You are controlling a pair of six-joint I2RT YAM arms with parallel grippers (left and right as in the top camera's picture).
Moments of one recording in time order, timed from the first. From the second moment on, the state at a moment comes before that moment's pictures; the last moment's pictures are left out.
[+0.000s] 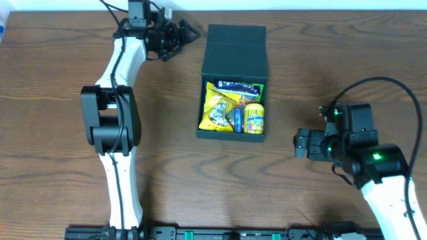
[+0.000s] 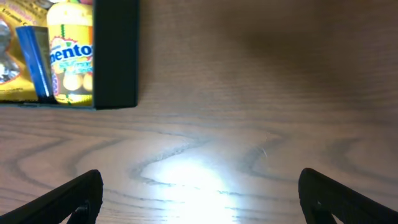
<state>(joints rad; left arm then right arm) -0.04 2.38 1.98 -0.55 0.71 -0.49 0.17 1.06 0.89 -0.94 -0.08 0.26</state>
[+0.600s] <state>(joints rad) -0.13 2.40 1.98 -0.58 0.65 -0.51 0.19 1.08 0.89 -0.92 -0.07 0.26</state>
